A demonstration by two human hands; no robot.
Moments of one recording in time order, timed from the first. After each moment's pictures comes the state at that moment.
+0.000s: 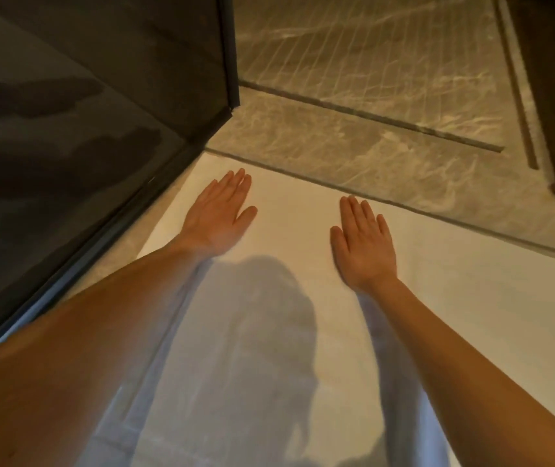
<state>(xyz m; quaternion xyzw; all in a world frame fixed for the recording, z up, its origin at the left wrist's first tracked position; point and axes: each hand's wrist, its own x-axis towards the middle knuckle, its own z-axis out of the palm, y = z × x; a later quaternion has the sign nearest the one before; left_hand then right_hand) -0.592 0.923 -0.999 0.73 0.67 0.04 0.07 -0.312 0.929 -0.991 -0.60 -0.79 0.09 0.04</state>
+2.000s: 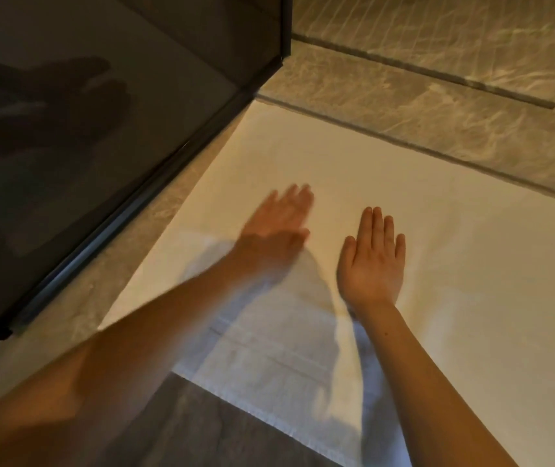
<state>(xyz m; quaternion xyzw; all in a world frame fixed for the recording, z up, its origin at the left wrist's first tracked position) -0.531 0.763 -0.984 0.77 0.63 0.07 0.06 -0.338 0.773 -0.993 -0.67 -0.73 0.10 0.04</state>
